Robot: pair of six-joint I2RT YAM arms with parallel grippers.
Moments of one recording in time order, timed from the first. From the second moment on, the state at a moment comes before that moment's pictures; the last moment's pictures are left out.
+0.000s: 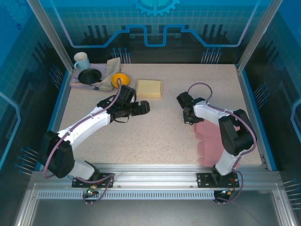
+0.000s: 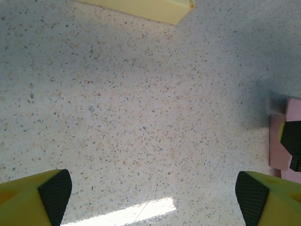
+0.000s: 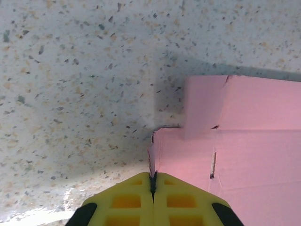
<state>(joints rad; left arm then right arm) -0.51 1.44 1.09 -0.55 0.06 -0.66 0.43 1.73 1.07 -0.74 0.44 0.45</state>
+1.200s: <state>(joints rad) -0.54 1.41 0.89 -0.38 0.21 -0.74 0.49 1.42 1.21 -0.53 0.04 0.39</state>
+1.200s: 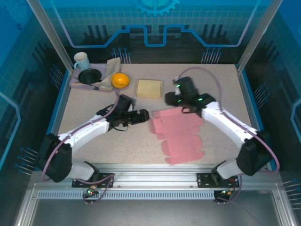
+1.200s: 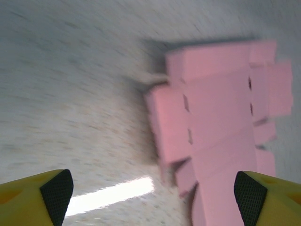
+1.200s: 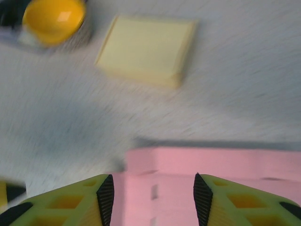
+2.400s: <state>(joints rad) -0.64 1.33 1.13 -0.35 -0.16 -0.18 0.25 1.65 1.65 -0.78 -0.71 -1.04</state>
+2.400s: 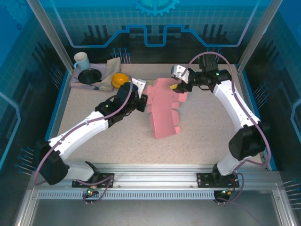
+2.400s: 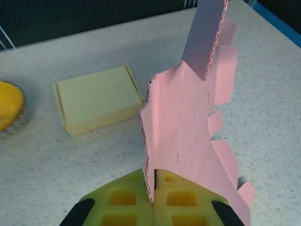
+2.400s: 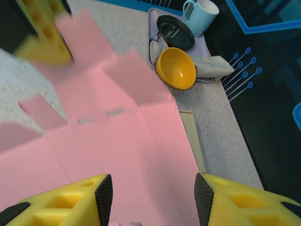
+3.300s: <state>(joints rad) -0.66 1.19 0.88 -0.08 -0.24 0.08 0.19 1.79 1.66 -0.92 -0.59 -1.44</state>
